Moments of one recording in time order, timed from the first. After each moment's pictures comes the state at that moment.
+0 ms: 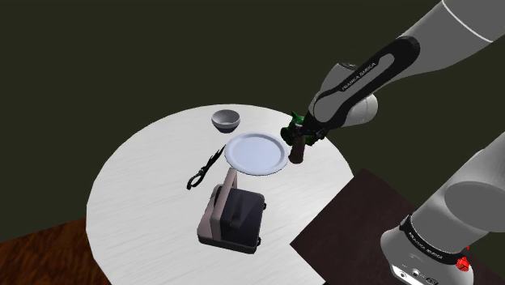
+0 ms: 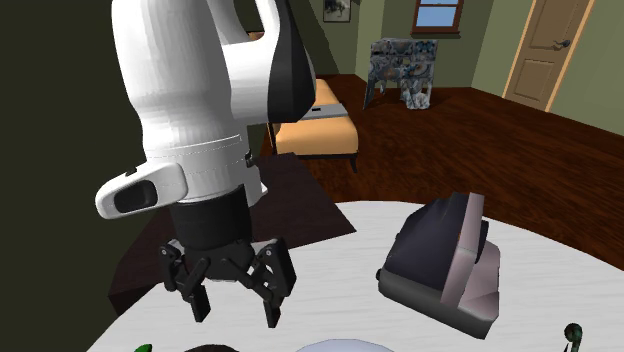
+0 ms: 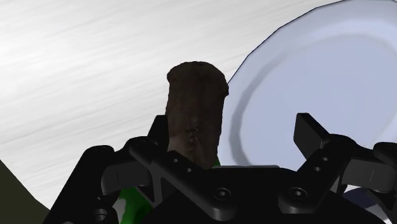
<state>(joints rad) -0.16 -0.06 0.11 -2.73 0.27 2.91 0.25</state>
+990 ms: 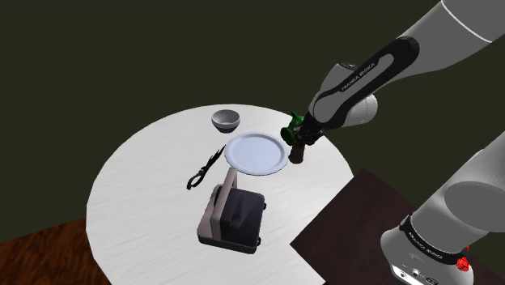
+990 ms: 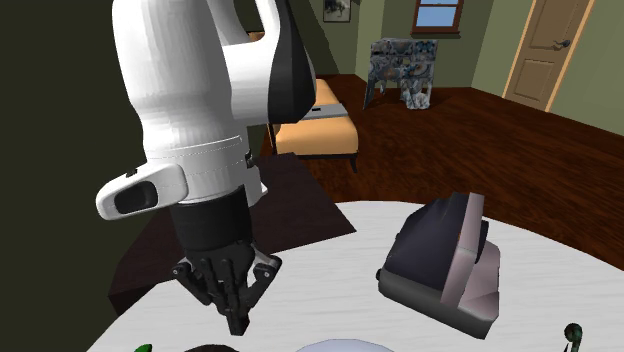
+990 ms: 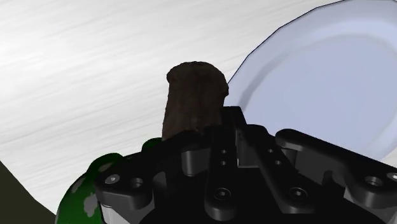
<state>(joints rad) -0.16 -0.06 0.11 -2.73 0.27 2.91 0.25</state>
